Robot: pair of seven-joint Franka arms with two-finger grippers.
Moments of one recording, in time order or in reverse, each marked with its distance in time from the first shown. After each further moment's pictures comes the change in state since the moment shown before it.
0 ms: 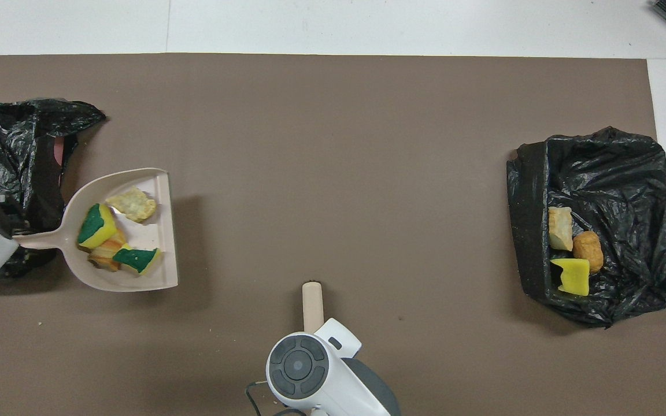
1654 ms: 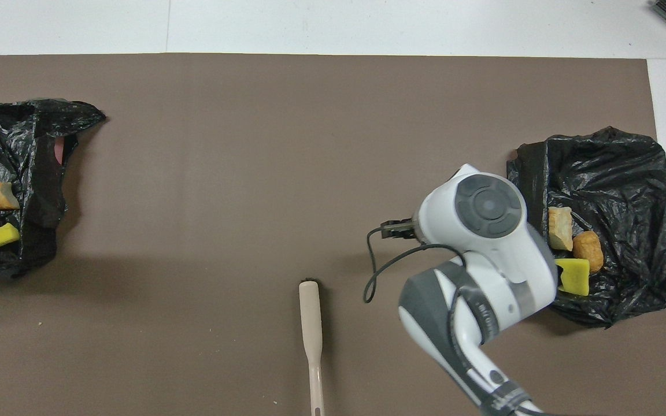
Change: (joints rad) left arm 0.061 0.307 -0.006 0.471 0.846 -0.099 0.137; right arm -0.423 0.002 -0.136 0.178 -0.284 0.041 -0.413
